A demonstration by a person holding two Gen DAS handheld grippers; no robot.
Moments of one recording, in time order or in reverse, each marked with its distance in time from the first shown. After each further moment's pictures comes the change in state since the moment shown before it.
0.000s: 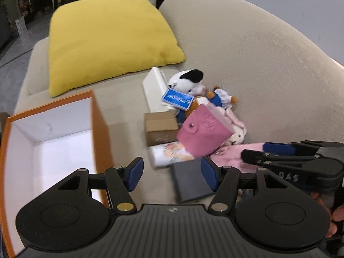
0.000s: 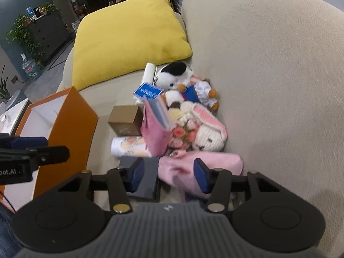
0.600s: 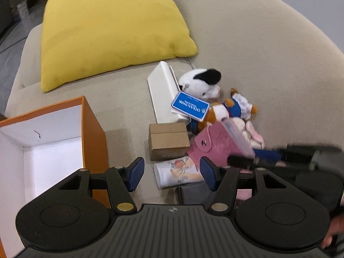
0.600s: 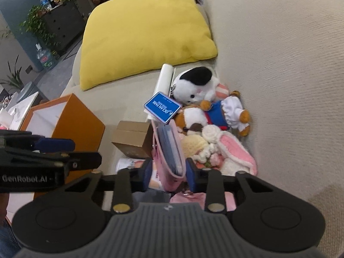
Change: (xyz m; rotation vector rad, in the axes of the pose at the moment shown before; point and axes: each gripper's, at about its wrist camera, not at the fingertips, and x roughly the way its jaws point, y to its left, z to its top) left arm 0.048 0.020 0.038 -0.070 0.078 0.009; right arm 0.061 0.008 0.041 -0.057 0.074 0.121
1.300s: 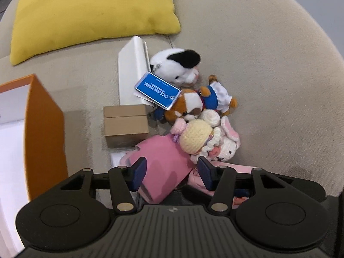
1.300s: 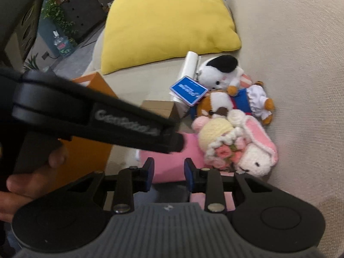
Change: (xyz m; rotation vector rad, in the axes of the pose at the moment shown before) left arm 0.033 -0.020 0.008 -0.084 0.128 -0.133; right arm -0.001 0.009 -0.019 -0.046 0.026 0.044
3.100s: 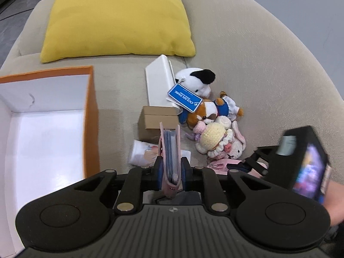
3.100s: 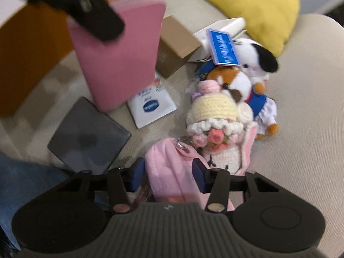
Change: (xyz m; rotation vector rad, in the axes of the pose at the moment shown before) left arm -0.057 0.041 -0.037 -0.045 -0.144 -0.014; right arm 0.066 0.049 -0.017 -0.738 0.427 -0.337
